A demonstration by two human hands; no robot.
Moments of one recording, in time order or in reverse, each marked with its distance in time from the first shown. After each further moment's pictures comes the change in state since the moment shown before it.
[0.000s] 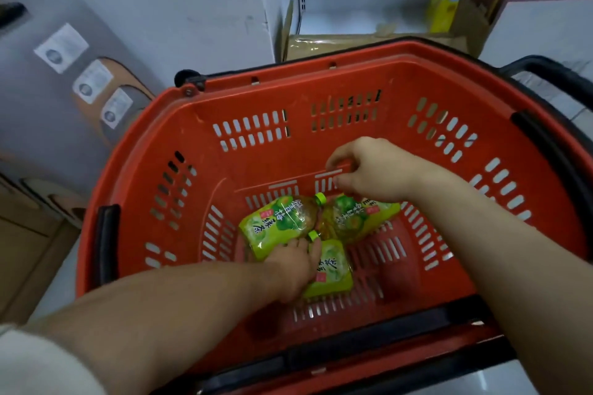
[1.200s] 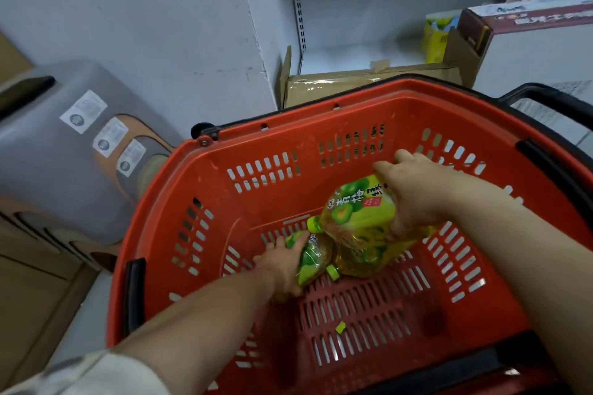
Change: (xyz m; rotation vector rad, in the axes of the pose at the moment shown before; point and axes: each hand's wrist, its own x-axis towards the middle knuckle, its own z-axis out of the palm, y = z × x) left_hand 0.030 -0.053 -0.029 -0.439 0.025 -0.337; right_hand 0.005 0.046 -0.040 -0.494 -0.070 0.075
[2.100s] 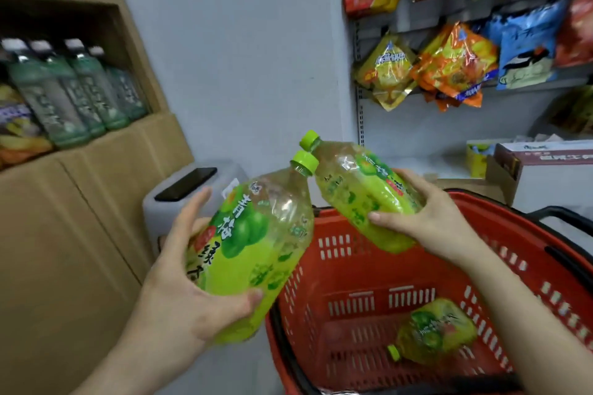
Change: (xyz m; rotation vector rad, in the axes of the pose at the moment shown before) left_hand -0.366 -0.102 -0.128 -0.943 1.150 0.230; right_hand -0.093 -0.111 -0.088 1.056 0.713 -0.304
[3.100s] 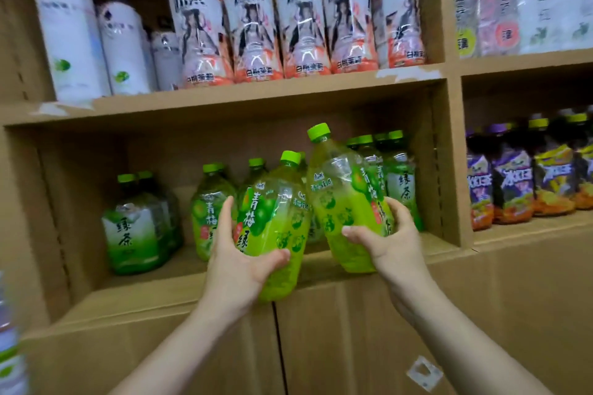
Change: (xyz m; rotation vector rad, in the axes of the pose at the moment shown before) left_hand -0.273 -0.016 -0.556 0.522 1.084 -0.262; right_hand -0.246 -0.489 0.540 0.833 -0.720 -0.230
